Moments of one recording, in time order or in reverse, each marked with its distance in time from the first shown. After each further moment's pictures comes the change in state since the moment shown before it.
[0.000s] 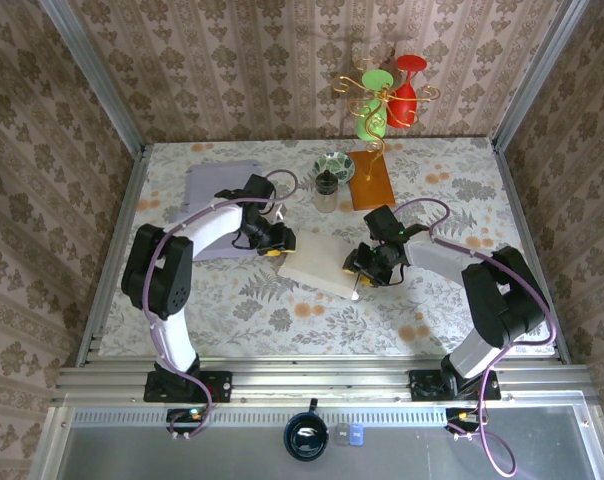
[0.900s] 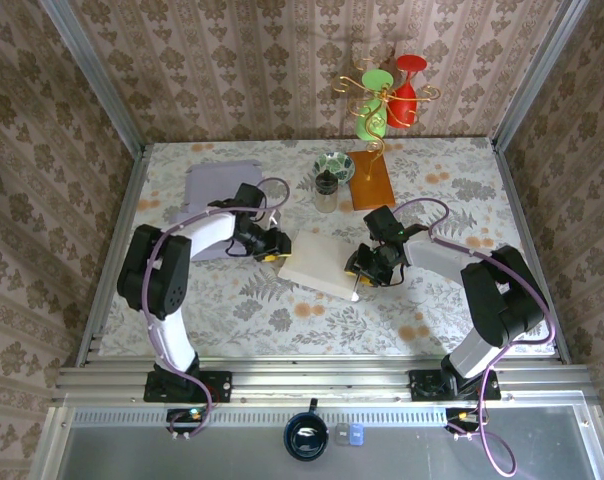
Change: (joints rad) left arm 0.046 -0.006 -0.139 0.158 0.098 -0.008; right arm 0.000 0.005 0.000 -0.008 0.012 -0.022
